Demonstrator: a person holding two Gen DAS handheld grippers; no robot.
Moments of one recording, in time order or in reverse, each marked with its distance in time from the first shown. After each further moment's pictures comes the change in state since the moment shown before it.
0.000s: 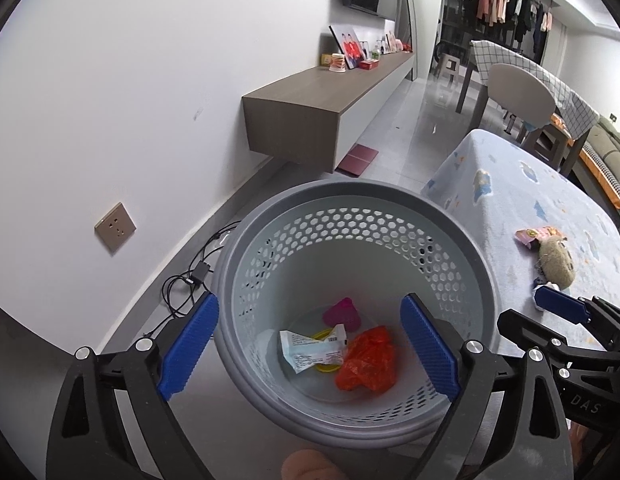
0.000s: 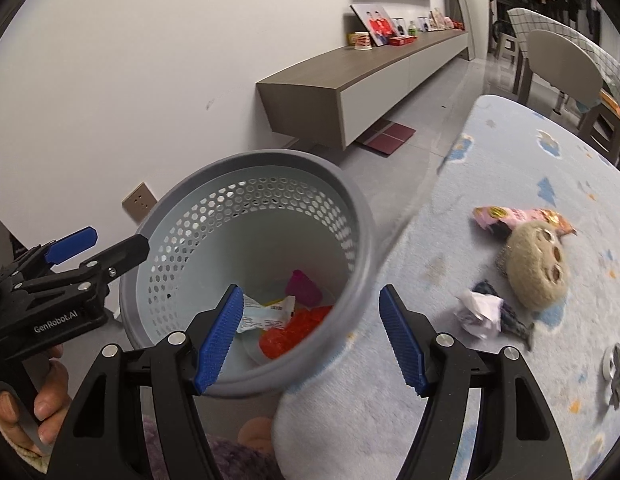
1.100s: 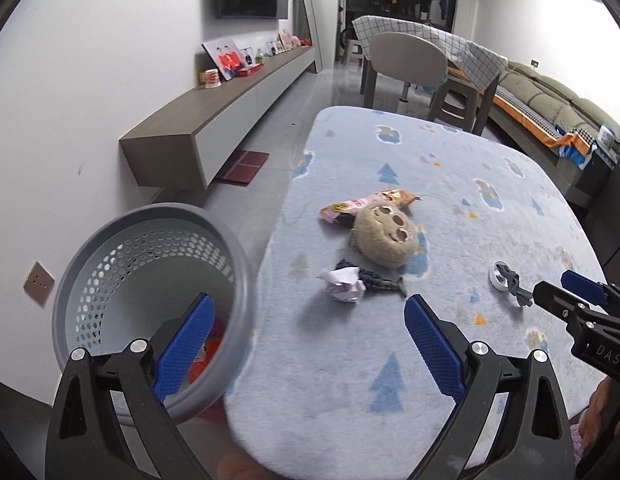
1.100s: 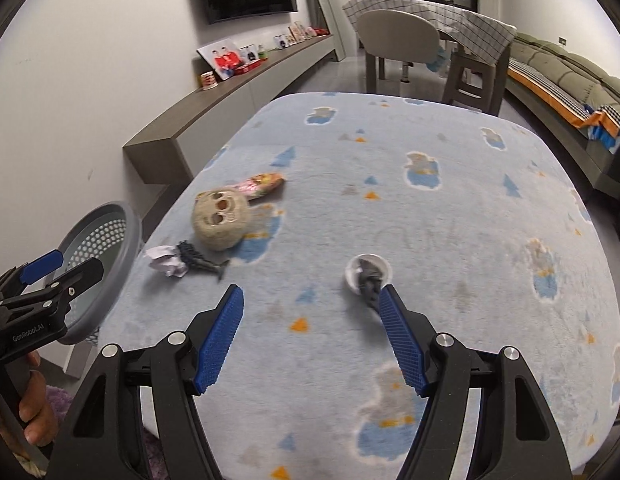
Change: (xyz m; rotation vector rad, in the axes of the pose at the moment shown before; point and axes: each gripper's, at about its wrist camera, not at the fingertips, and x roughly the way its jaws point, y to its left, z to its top) left arm -0.029 -0.212 -0.021 0.241 -0.016 -0.200; right arm -0.140 -0.198 -0.086 0.288 -0.105 -0.290
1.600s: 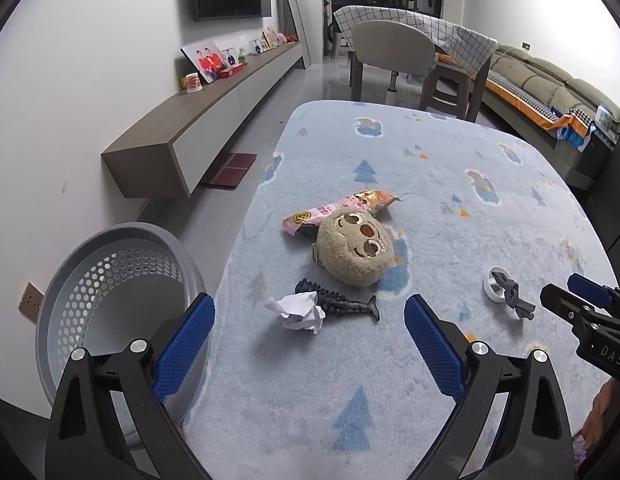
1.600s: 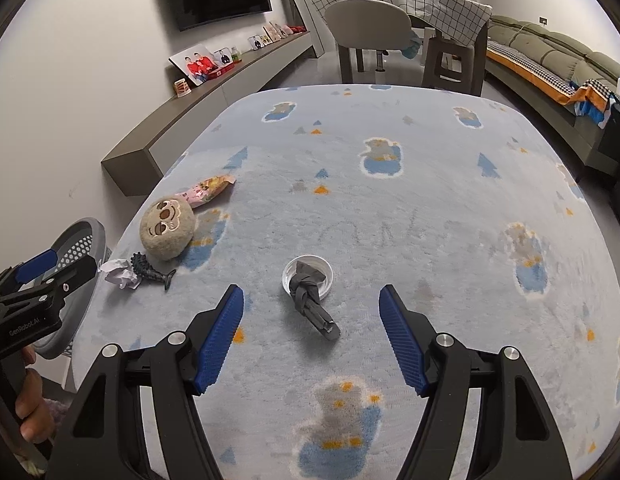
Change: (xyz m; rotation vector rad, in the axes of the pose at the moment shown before) left arm 0.033 -0.040 0.017 0.057 0.015 0.008; right arm 0.022 -0.048 0.001 0.064 0.009 -0.020
